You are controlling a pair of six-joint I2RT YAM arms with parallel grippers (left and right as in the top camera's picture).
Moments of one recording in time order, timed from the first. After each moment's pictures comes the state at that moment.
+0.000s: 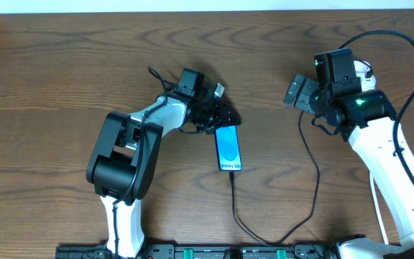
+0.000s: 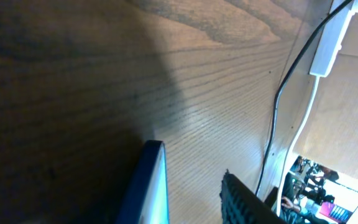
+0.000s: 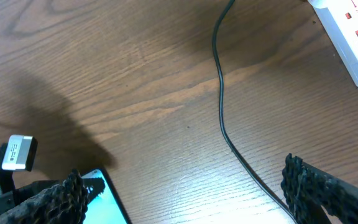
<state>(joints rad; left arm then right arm) -0.35 2.08 1.20 -0.30 0.80 -0.56 0.25 1.45 1.27 -0.83 0.11 0.63</state>
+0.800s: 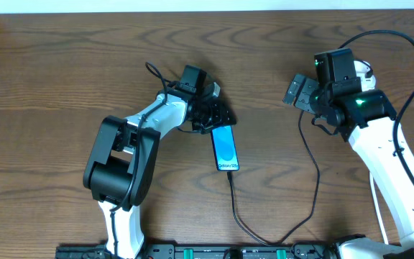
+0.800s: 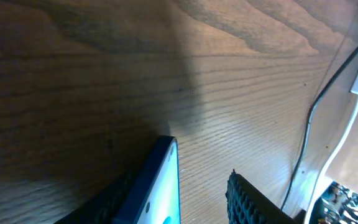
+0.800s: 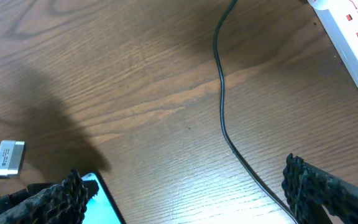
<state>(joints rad) -0.36 2.04 1.23 -0.43 0.63 -0.56 0.25 1.45 1.27 -0.82 0.11 0.63</state>
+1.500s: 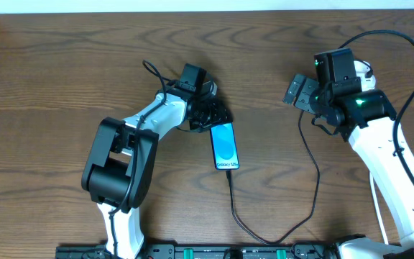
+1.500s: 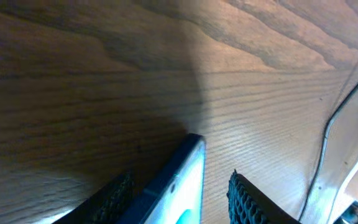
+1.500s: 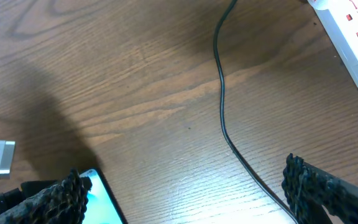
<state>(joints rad) -0.36 2.03 1.24 -0.45 0.54 -0.56 0.25 1.45 1.27 -0.82 0.11 0.63</state>
